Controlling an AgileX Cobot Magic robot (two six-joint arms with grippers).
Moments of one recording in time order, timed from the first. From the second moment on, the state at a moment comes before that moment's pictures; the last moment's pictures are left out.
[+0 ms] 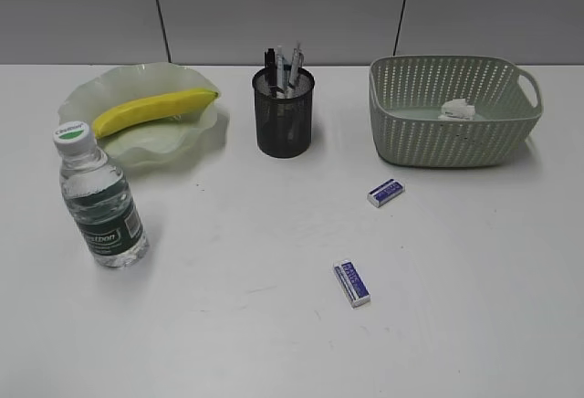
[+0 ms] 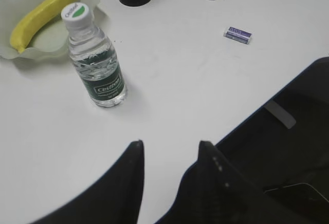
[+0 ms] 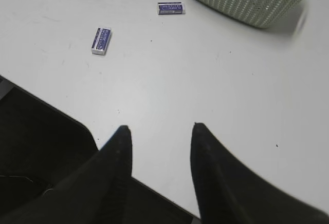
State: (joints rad) left arm -0.59 0.20 -0.57 -0.05 1.05 0.09; right arm 0.51 0.16 -0.51 -0.01 1.03 -0.09
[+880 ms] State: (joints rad) left arm -0.59 -0.01 -0.54 -0.02 1.06 0.06; right arm 0.51 1.40 -1.05 0.21 0.86 -0.13
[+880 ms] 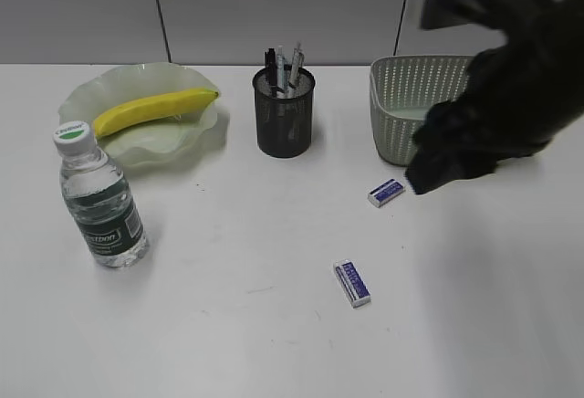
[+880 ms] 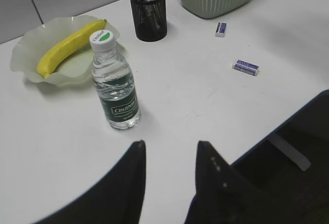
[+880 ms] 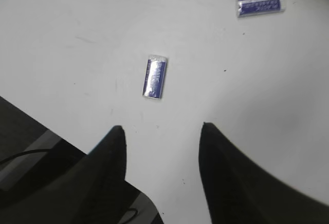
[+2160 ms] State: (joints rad) left arm -0.59 -0.01 -0.54 -0.01 1.06 0.05; right arm 0.71 2.13 -1.38 0.01 0.88 0.24
